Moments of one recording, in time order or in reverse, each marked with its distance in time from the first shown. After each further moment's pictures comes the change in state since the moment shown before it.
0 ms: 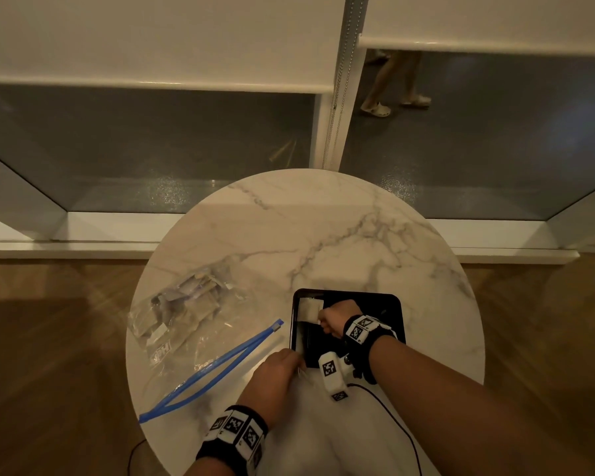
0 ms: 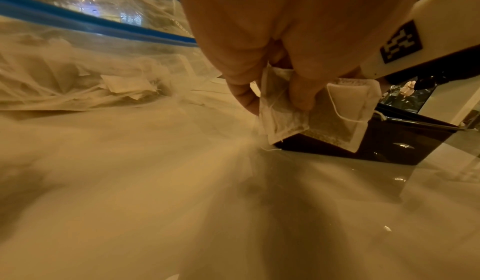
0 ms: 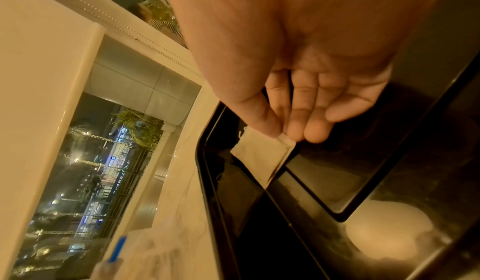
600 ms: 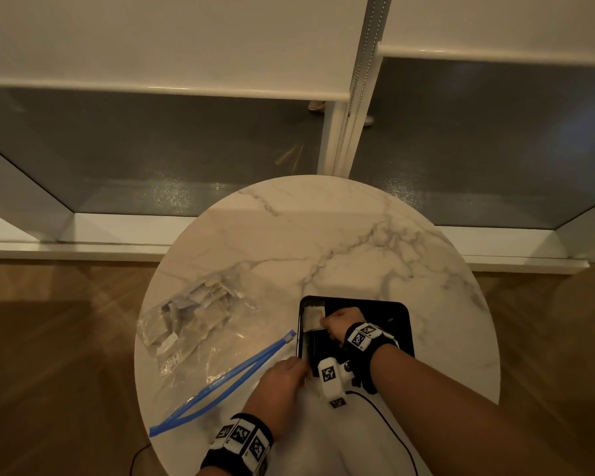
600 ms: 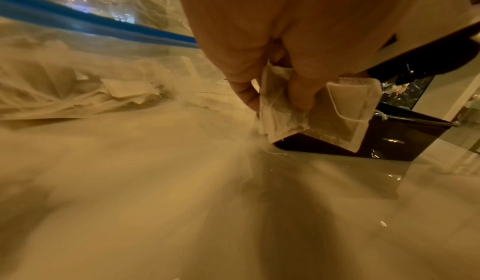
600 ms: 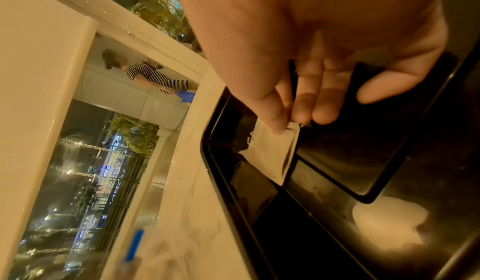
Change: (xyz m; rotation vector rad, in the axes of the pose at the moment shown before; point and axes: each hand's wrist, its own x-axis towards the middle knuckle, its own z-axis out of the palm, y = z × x) left_hand 0.005 -0.010 -0.009 -0.004 -0.026 -0.011; right_hand 0.014 -0.008 0.017 -0.128 0.076 -0.020
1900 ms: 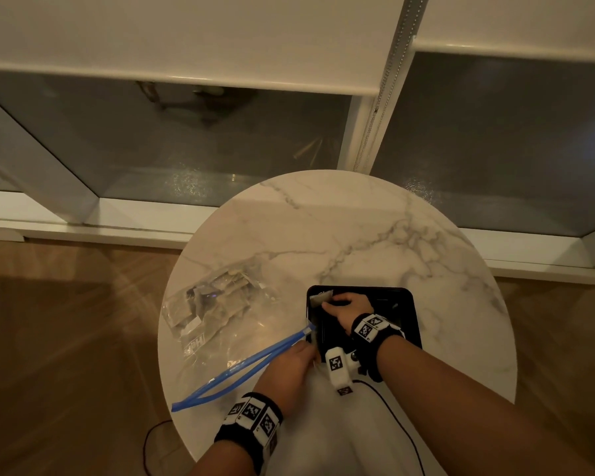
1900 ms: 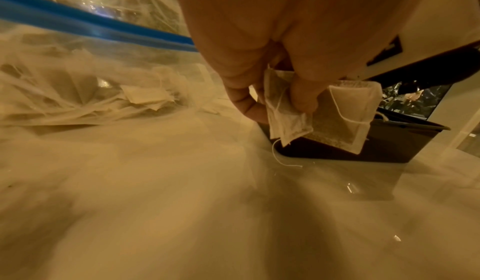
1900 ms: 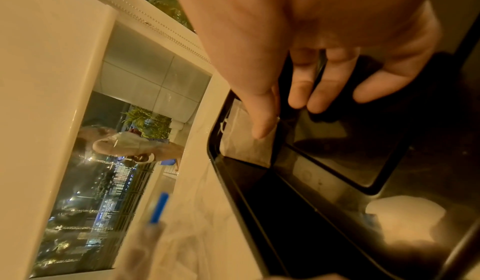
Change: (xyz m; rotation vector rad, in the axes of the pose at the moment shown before) left_hand -0.004 0.003 -0.021 -0.056 0.040 -0.003; right_hand 0.003 -0.011 0.016 0.000 0.078 -0.186
